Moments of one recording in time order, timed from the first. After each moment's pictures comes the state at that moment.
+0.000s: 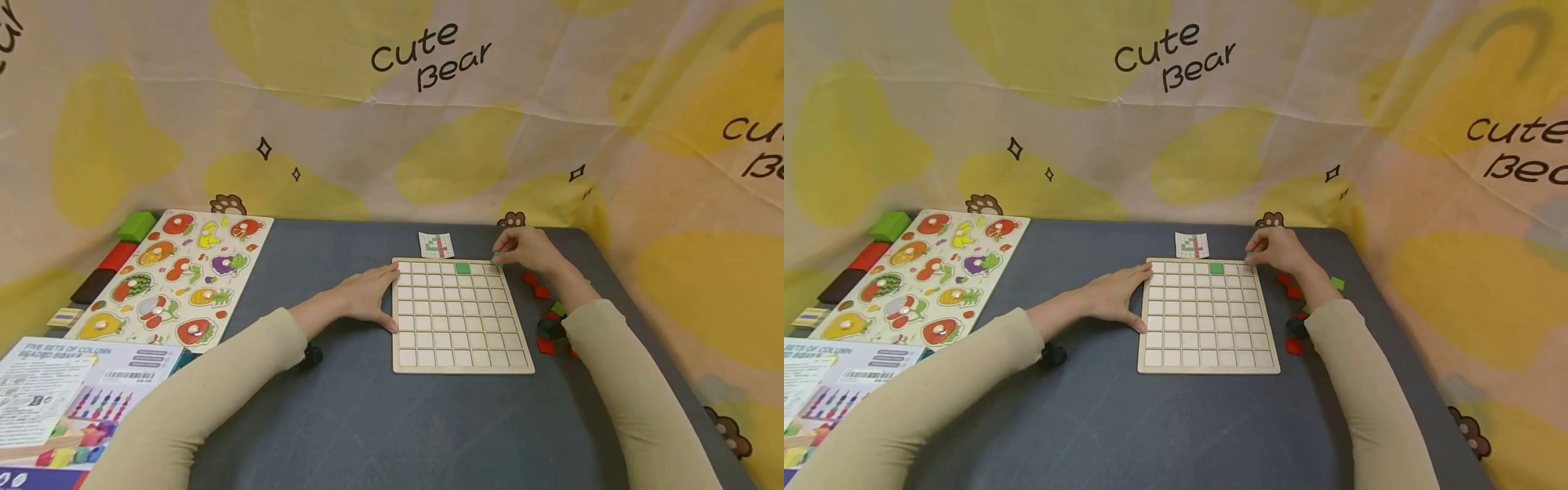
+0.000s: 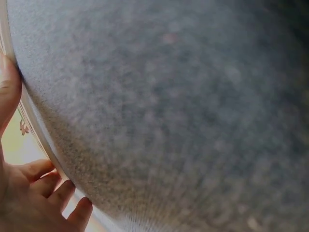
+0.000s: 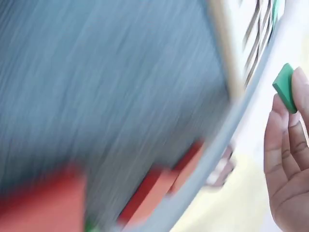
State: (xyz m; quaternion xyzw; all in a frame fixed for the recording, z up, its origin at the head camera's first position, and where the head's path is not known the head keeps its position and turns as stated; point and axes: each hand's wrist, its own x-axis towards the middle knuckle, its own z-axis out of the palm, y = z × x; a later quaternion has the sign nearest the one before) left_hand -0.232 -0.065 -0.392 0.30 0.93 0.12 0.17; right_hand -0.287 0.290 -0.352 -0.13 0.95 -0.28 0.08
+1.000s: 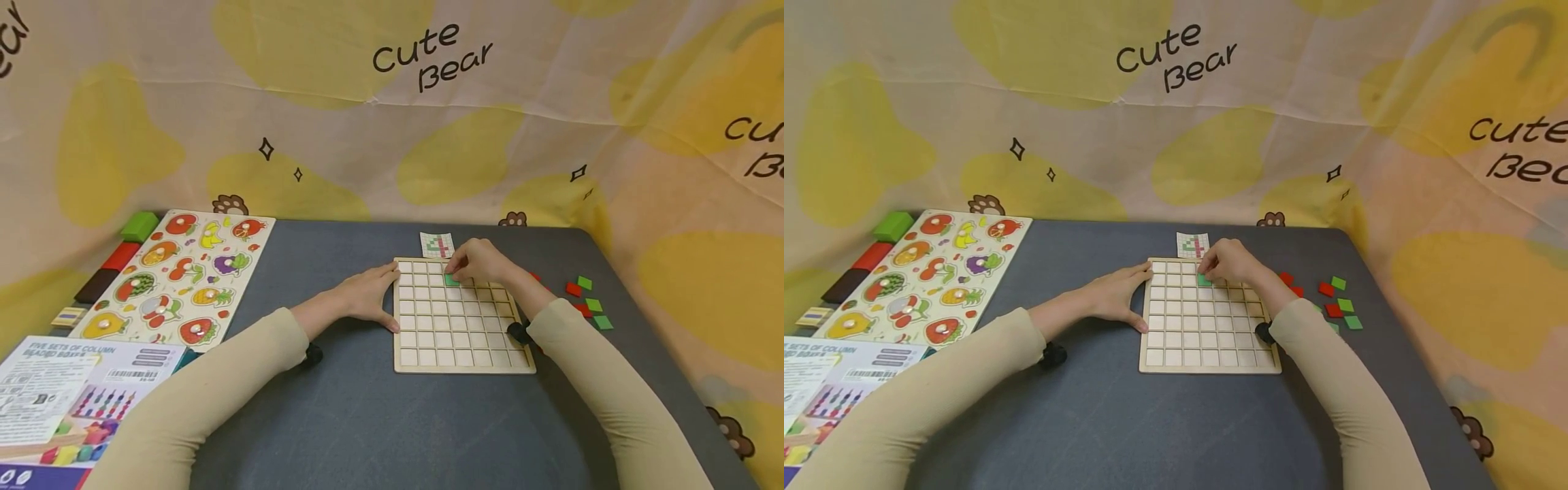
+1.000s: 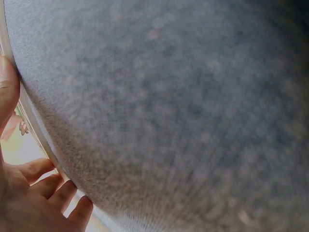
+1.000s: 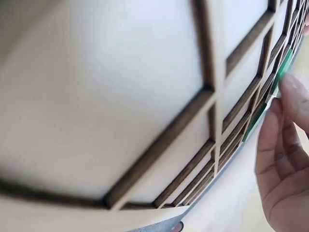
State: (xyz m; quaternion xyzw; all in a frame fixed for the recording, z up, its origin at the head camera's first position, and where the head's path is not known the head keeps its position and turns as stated) left_hand -0.232 -0.065 -0.391 0.29 0.94 0.11 0.16; right_hand -0.279 0.208 -0.365 -0.22 0.93 -0.25 0.14
